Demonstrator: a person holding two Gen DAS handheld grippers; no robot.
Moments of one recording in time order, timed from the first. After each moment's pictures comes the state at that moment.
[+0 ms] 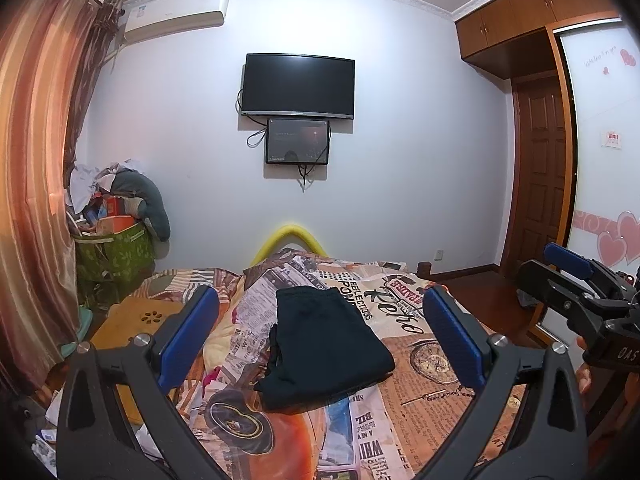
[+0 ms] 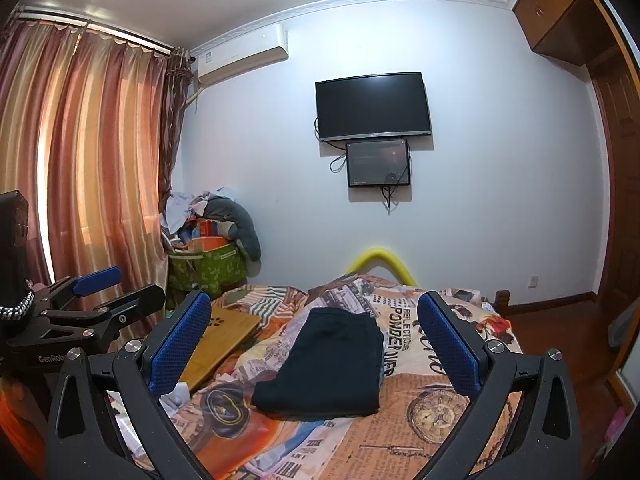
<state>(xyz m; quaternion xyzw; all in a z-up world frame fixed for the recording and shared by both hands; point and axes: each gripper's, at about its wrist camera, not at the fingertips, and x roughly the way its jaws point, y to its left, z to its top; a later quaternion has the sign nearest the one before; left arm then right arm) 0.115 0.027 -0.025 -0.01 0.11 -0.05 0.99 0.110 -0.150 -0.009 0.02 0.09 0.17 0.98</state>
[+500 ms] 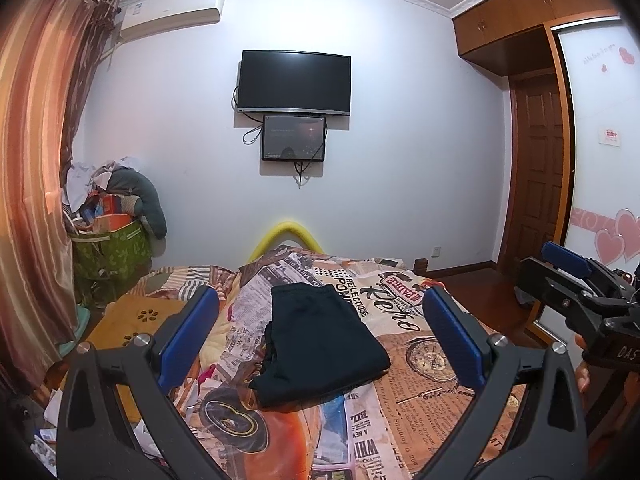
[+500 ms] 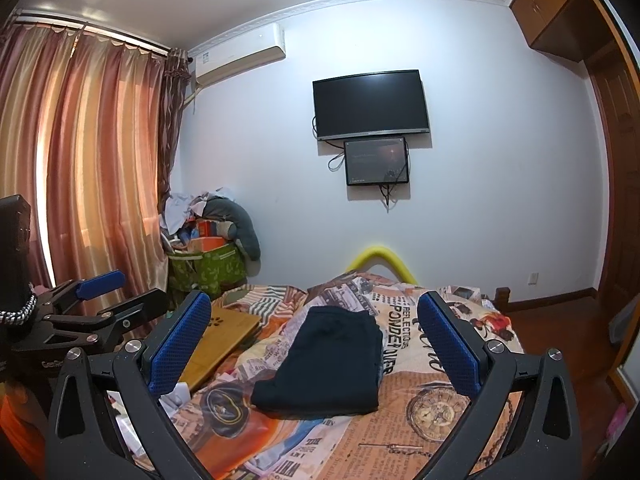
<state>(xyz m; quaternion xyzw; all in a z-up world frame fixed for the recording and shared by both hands) 0.116 0.021 -0.028 -0.01 0.12 -0.05 0.99 0.110 -0.153 -0.008 0.02 0.09 0.17 0.98</state>
